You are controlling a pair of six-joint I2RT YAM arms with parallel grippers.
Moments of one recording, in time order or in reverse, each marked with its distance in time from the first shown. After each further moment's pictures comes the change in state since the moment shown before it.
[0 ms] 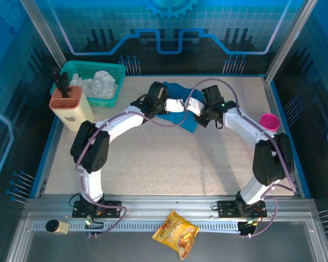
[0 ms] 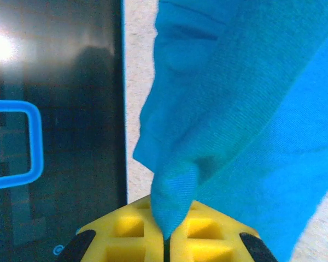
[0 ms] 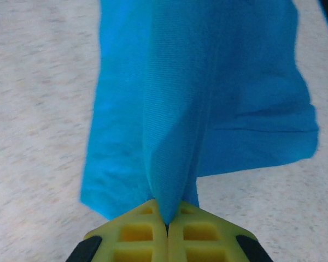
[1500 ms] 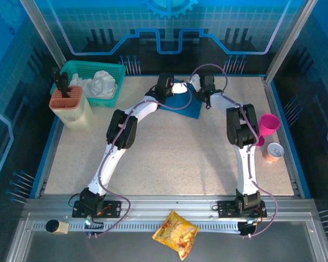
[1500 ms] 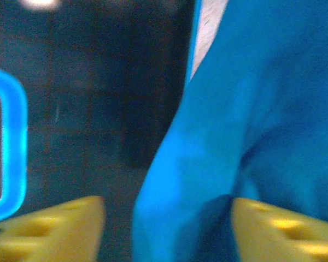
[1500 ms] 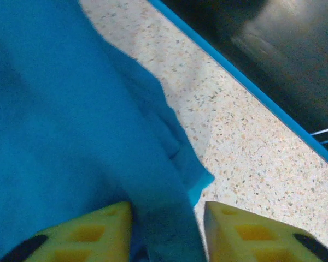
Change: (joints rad) left arm 0.108 0.698 0.727 0.184 -0.097 0.014; right arm -0.118 0.674 0.517 0.386 0.249 0.248
